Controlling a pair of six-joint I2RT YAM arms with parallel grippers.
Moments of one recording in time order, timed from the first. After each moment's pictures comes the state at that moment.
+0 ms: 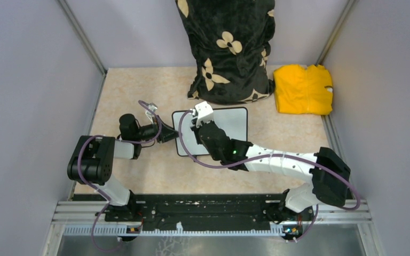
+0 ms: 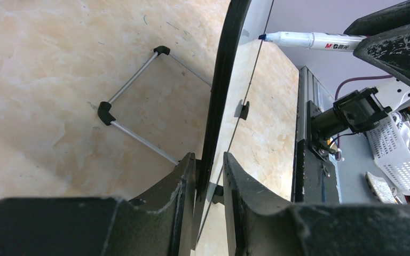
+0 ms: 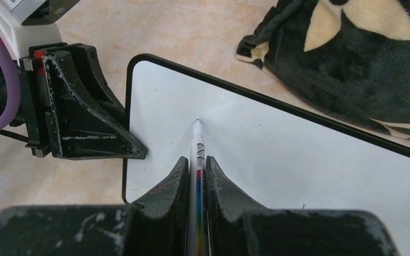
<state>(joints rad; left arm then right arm) -0.09 1.64 0.46 1.04 1.13 -0.51 1.13 1.42 0.98 0.14 0.63 0.16</state>
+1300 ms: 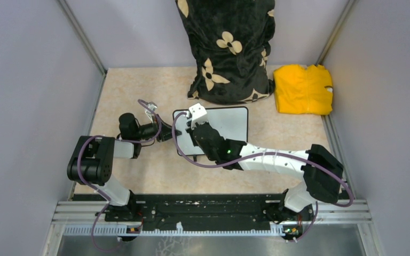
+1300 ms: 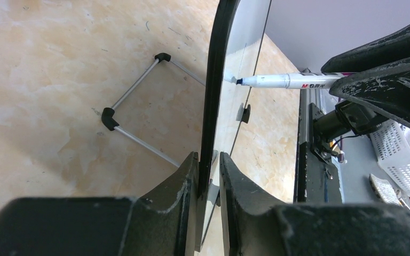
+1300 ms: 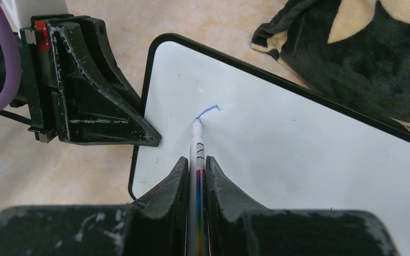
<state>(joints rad) -0.09 1.63 0.47 1.04 1.12 -0.51 1.14 1.48 1.02 0.13 0.61 0.16</state>
